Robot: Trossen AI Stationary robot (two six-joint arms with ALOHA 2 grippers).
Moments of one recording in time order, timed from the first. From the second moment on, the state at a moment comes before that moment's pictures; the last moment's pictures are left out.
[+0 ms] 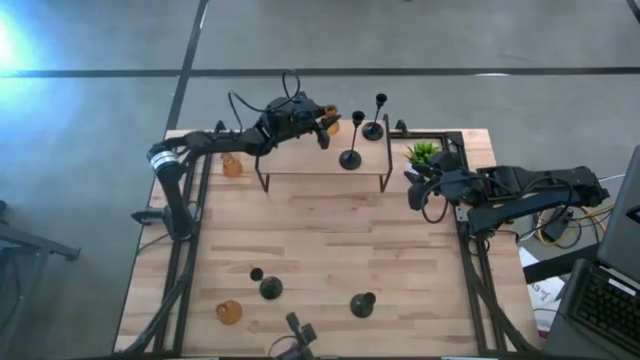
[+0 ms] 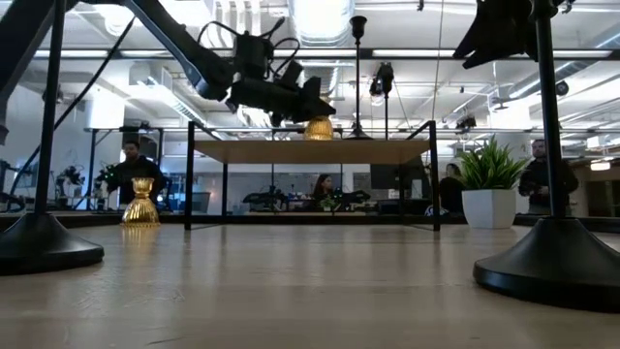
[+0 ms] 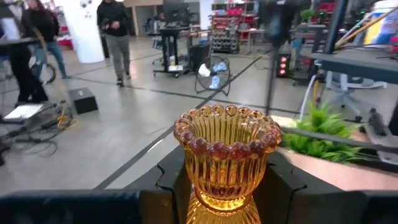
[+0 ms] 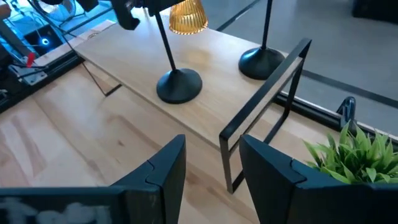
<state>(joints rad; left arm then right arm) 0.60 1.80 1.19 0.62 0.13 0.04 0.10 0.82 0.89 -0.77 0.71 0.72</state>
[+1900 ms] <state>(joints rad) 0.60 2.02 1.34 0.74 0.53 0.01 0.10 0.79 0.85 -0.78 0.76 0.69</state>
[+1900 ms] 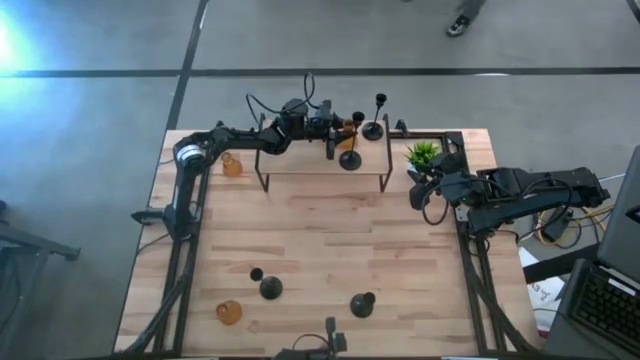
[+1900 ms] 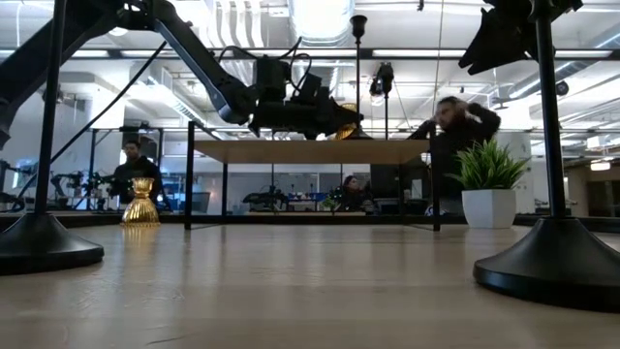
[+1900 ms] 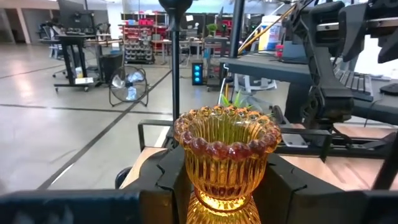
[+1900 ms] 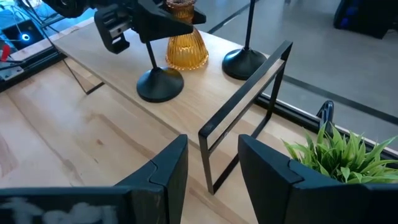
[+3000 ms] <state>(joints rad) 0.60 2.09 1.41 0.72 0.49 0.01 0.10 0.79 0.85 -0.78 0.76 0.70</state>
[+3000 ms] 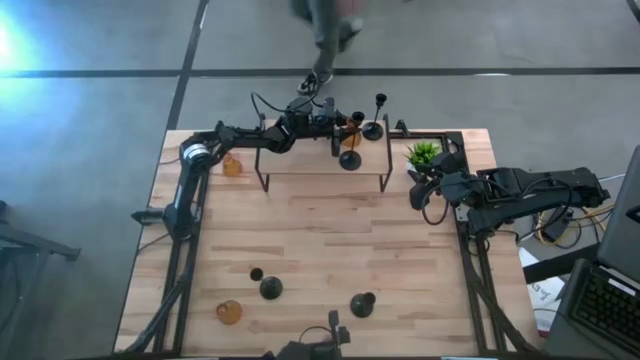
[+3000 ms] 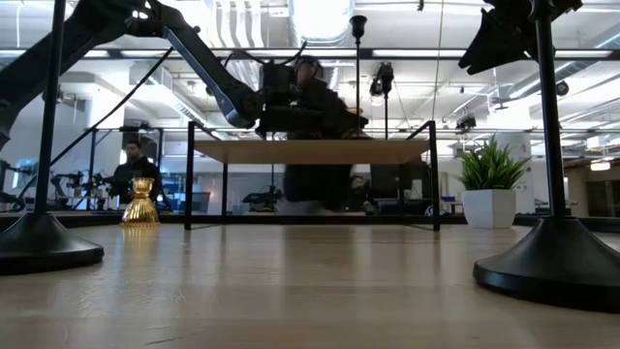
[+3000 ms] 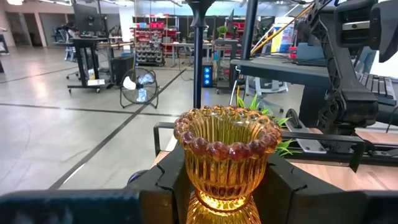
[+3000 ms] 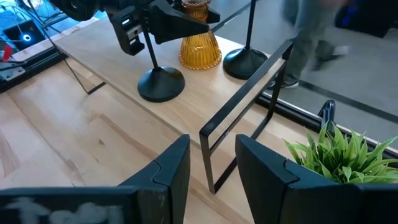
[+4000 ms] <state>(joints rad) 0.60 2.09 1.40 0.70 0.50 -0.05 0.10 0.79 0.85 -0.78 0.76 0.70</state>
